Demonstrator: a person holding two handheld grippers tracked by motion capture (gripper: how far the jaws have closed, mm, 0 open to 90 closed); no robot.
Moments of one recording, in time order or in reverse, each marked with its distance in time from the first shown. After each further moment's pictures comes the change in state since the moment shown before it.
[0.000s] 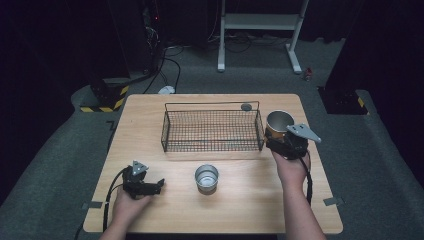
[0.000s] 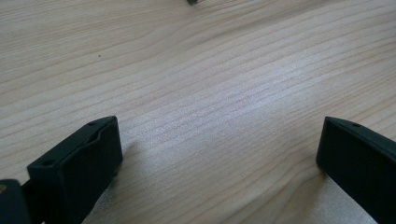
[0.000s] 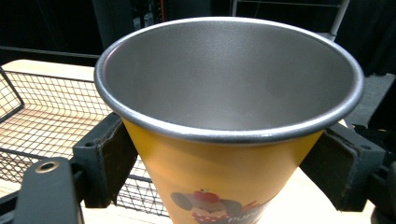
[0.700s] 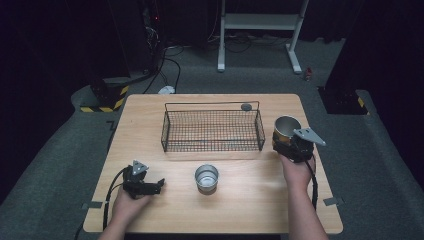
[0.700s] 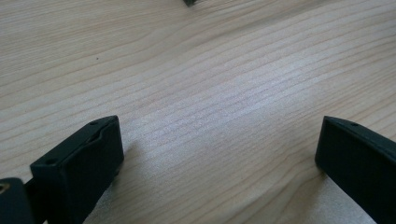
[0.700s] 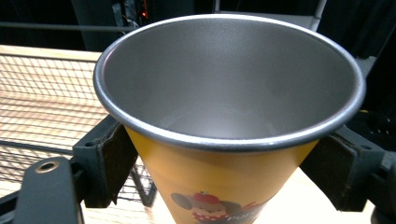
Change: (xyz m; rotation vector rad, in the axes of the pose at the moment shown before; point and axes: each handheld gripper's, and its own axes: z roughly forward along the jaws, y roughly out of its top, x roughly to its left) left arm 0.001 0.001 0.000 -0.002 -0.007 0.014; right arm -0.027 -0.027 0.011 0.034 -0.055 0.020
